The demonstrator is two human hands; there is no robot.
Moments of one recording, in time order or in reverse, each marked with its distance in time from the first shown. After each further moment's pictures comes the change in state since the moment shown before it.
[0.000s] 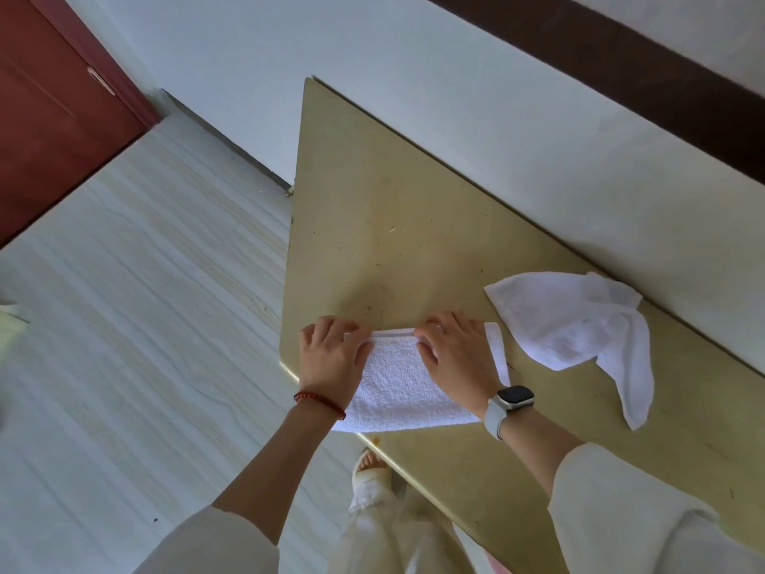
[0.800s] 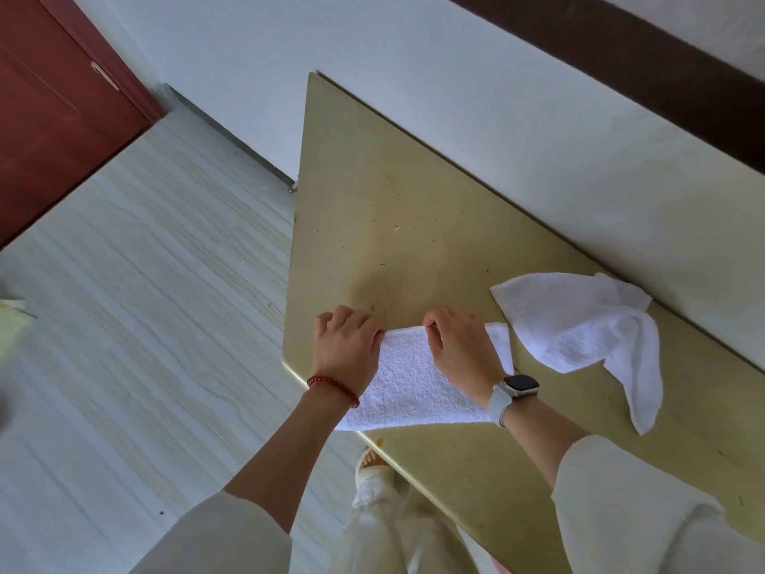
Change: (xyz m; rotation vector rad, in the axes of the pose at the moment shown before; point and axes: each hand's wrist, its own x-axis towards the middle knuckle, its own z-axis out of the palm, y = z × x) left_hand 0.016 0.014 -0.005 0.051 -0.124 0.003; right_hand 0.016 0.002 0.004 0.206 -0.038 0.107
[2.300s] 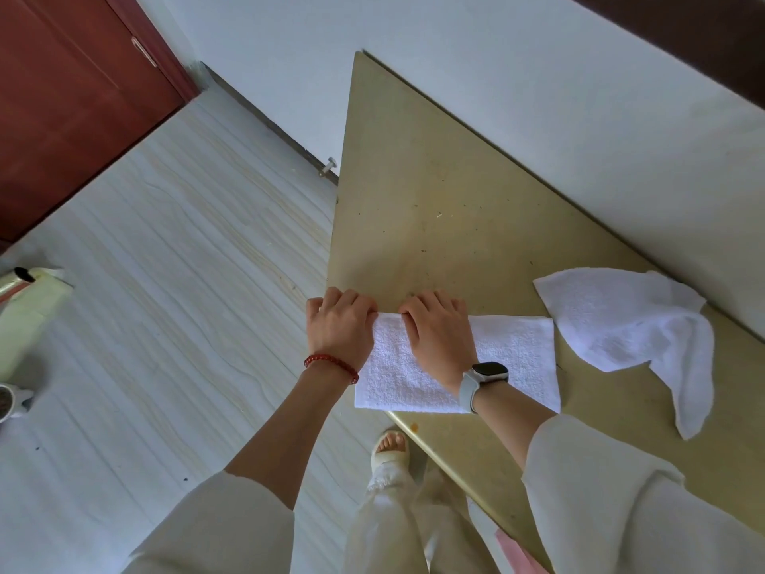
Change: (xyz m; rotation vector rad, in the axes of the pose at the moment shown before) left_hand -0.007 -0.047 -0.016 0.047 0.016 -0.156; right_hand 0.020 -0.058 0.043 -0.160 0.089 -0.123
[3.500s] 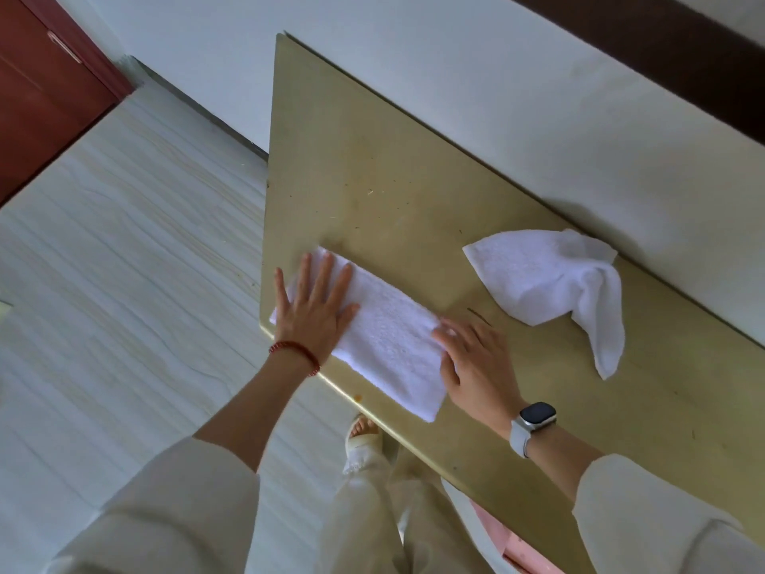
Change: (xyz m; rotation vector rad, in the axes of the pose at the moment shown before) left_hand -0.009 0.019 0.035 0.304 -0.132 0.233; right_hand -0.116 0.075 -0.052 -0.030 -0.066 0.025
